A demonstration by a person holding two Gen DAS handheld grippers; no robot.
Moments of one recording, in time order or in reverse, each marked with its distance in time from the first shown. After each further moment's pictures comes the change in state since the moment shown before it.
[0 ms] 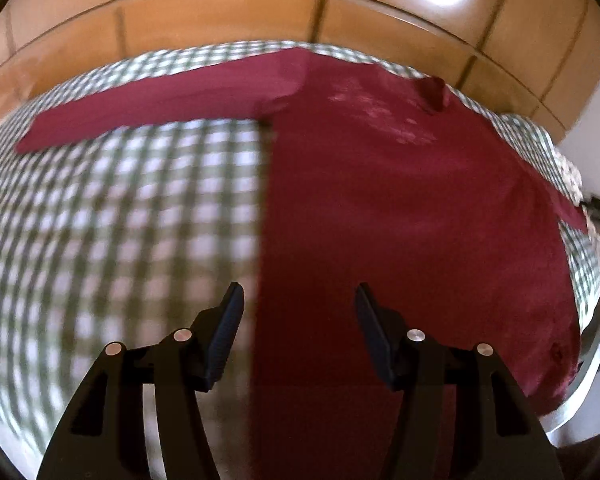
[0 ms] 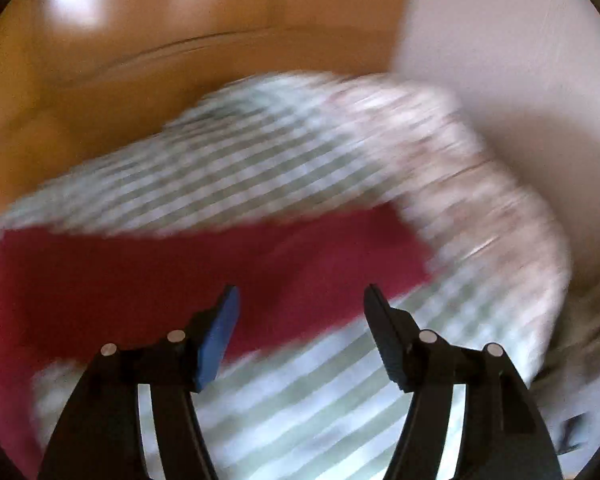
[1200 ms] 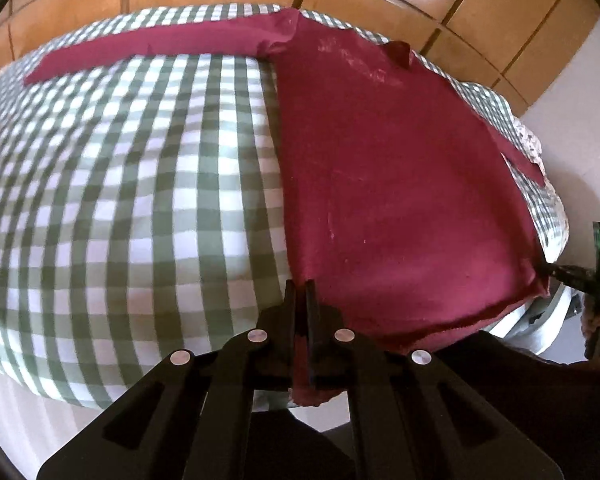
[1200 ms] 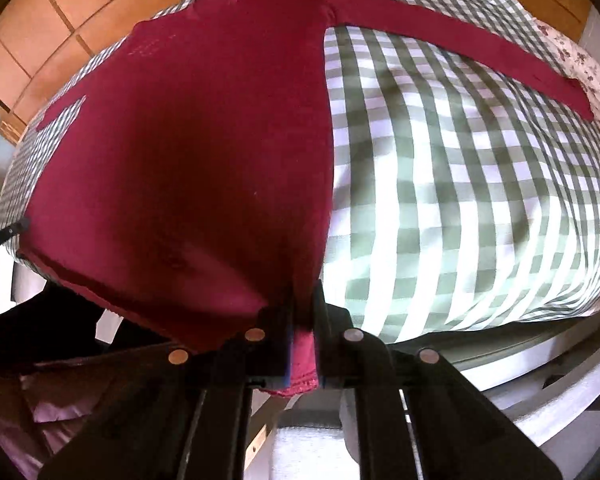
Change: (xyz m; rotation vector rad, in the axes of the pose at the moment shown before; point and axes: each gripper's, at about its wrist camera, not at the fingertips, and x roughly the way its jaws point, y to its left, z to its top) left arm -0.044 0.024 -0.086 0.039 0.083 -0.149; right arm -0.114 0.098 -0.226 -0.445 0.356 0.341
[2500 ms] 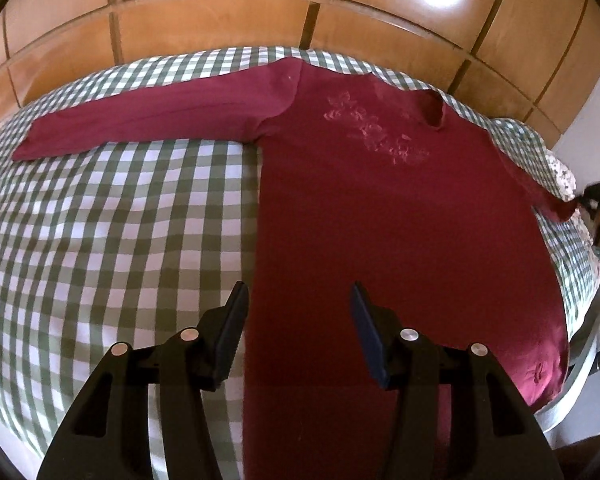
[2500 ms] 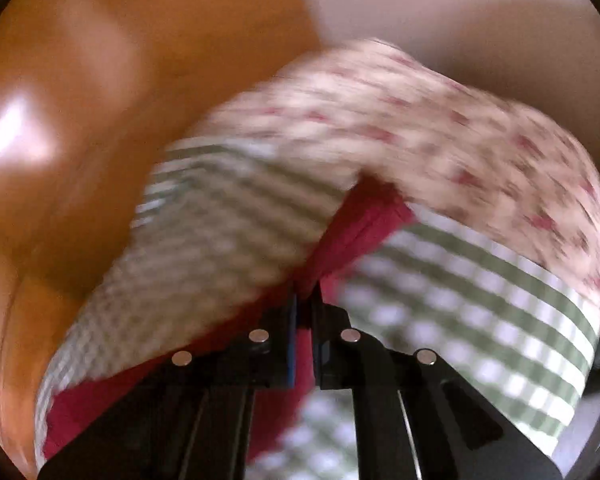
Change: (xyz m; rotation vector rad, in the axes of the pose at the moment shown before) left arm 0.039 -0.034 0.099 -0.019 -0.096 0.115; right arm -0.020 -0.279 0.228 0.819 -0.491 -0.215
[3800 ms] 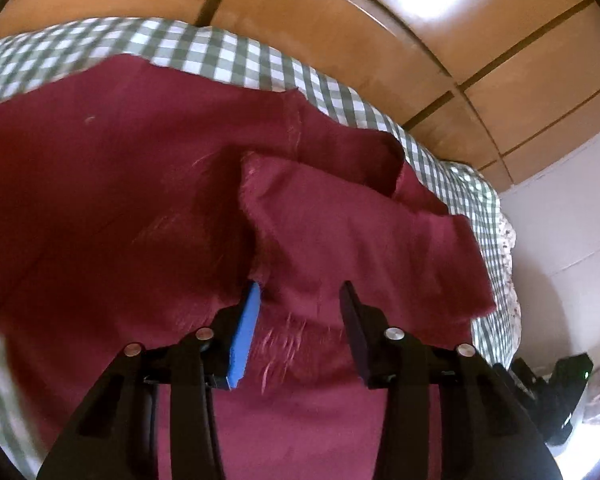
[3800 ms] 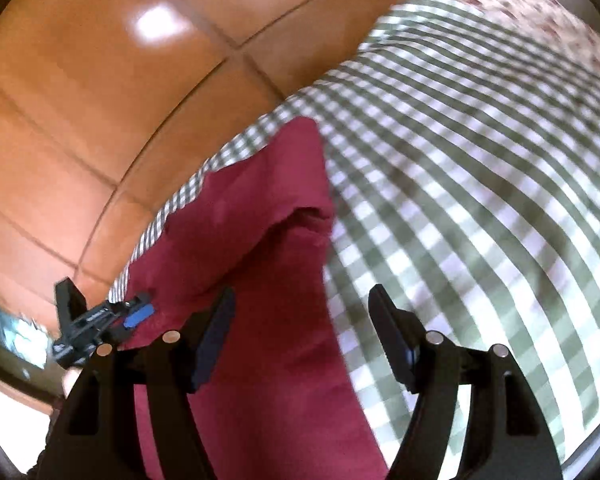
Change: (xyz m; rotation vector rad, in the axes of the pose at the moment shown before) left arm 0.146 -0.086 0.164 -0.138 0.130 -0.362; right arm -0.074 0.089 -0.192 -0.154 0.262 0.452
